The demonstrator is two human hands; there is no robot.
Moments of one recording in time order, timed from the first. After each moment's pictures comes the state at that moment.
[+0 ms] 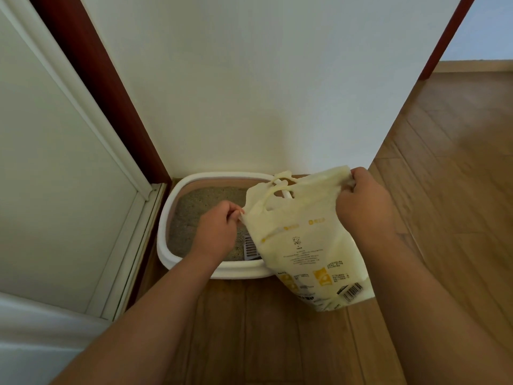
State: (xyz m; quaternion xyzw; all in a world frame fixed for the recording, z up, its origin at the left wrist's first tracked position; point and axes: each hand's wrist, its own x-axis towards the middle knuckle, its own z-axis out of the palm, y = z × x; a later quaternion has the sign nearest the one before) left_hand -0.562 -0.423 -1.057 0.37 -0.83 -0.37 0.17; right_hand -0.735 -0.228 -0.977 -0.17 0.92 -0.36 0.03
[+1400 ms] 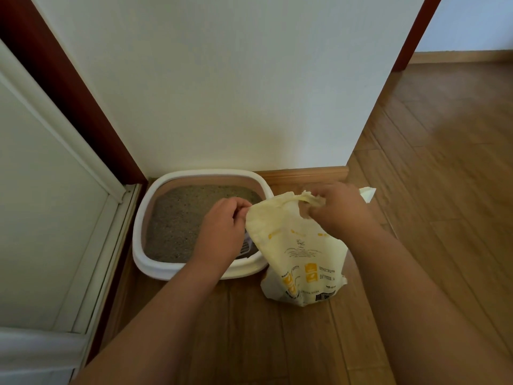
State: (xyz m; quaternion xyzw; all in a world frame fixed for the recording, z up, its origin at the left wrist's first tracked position) left_hand -0.595 -0.373 -1.038 0.31 -0.86 -0.36 0.19; right_hand -0.758 -0.214 -0.990 -0.28 0.93 -0.22 0.14
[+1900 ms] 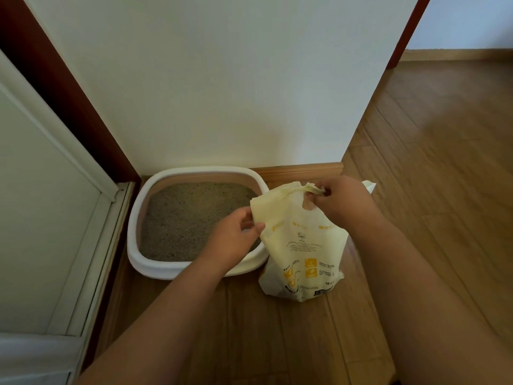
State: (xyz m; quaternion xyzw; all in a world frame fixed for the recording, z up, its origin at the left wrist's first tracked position) left_hand -0.599 -0.367 -1.055 0.33 -0.78 -0.53 0.05; right_hand -0.768 -0.213 -0.992 -0.26 0.92 -0.25 0.15
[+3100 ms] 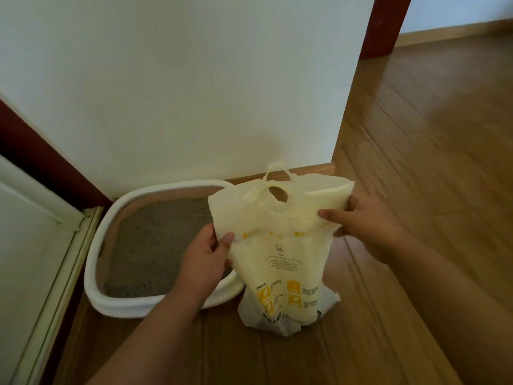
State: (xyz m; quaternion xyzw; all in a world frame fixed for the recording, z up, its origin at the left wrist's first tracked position) left_hand -0.660 -0.347 -1.113 0.39 -0.73 -0.55 0.15; right_hand -0.871 -0.138 -1.081 -0.15 0.75 -0.56 0.31
